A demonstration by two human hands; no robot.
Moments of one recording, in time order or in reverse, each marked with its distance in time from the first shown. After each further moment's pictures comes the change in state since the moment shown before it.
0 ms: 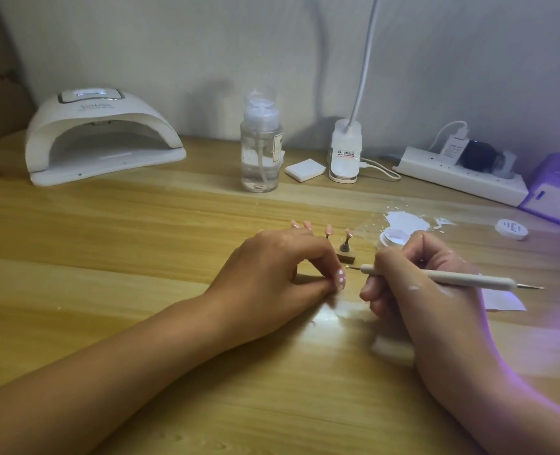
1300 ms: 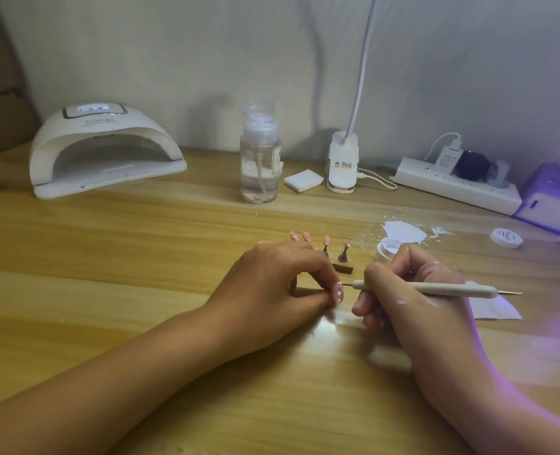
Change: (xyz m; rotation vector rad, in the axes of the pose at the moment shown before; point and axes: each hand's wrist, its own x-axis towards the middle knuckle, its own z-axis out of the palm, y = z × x) left_hand -0.001 -0.003 -0.001 -0.023 -0.013 0.014; right_hand 0.002 0.001 0.001 -0.044 -0.031 0.039
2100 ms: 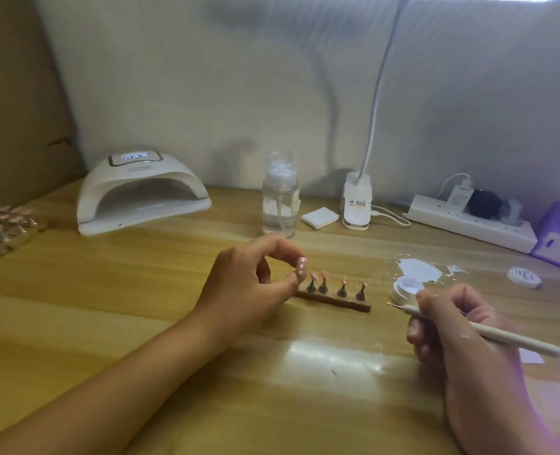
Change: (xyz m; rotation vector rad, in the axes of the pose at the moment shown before) left_hand 0.003 -0.022 -0.034 -0.040 0.323 -0.179; right_hand 0.003 0.003 -0.014 0.190 0.132 -0.062
